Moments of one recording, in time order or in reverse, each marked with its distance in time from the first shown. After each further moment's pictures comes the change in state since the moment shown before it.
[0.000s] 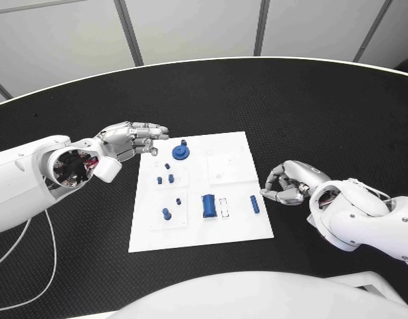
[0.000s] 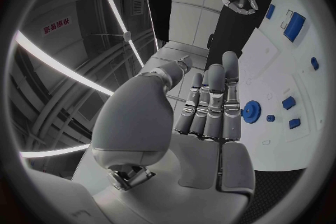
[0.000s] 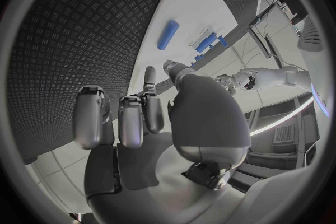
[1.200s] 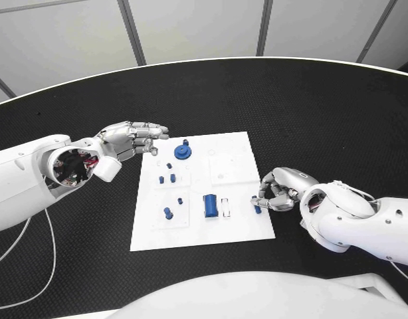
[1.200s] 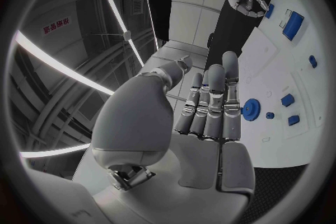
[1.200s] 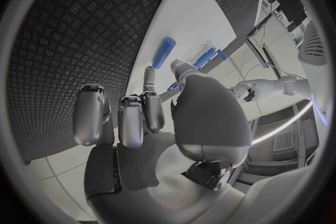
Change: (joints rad) left arm 0.000 -0.014 0.000 0.007 0.000 -0.001 -0.001; left_hand 0.000 0.000 0.000 0.000 0.000 0.000 0.000 0.000 0.001 0.000 0.000 0.000 0.000 -0.004 0.004 0.000 -0.001 0.000 0.000 0.000 0.000 -0.001; right arm -0.006 0.072 -0.007 -0.043 -0.028 0.090 -0.017; right_hand -0.040 -0.009 -0.110 0.030 -0.011 0.006 0.009 -0.030 0.004 0.000 0.007 -0.024 0.000 0.000 0.007 -0.005 0.000 0.000 -0.003 0.011 -0.021 0.000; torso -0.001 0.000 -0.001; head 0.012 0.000
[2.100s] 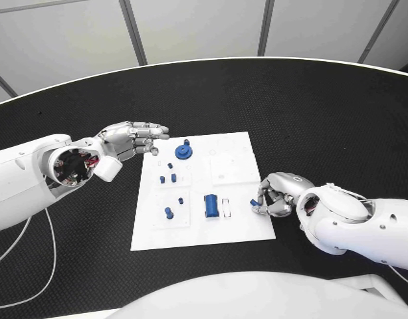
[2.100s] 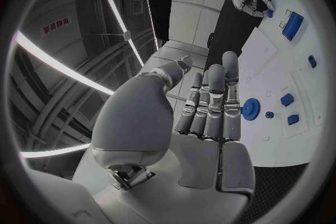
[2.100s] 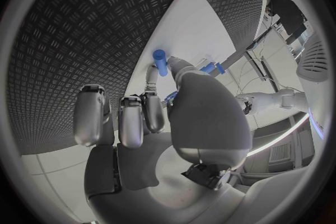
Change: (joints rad) left arm 0.000 -0.006 0.000 0.005 0.000 -0.001 -0.002; left_hand 0.000 0.000 0.000 0.000 0.000 0.000 0.000 0.000 0.001 0.000 0.000 0.000 0.000 0.000 0.000 0.000 -0.001 0.000 -0.003 0.003 0.000 -0.001; right arm -0.011 0.028 -0.004 -0.014 -0.084 0.084 -0.018; right_hand 0.124 0.006 0.043 -0.031 0.017 0.014 -0.014 0.003 0.016 0.000 0.000 0.000 0.001 0.000 0.000 0.000 0.000 0.000 0.000 0.000 0.009 0.000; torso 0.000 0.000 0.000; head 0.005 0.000
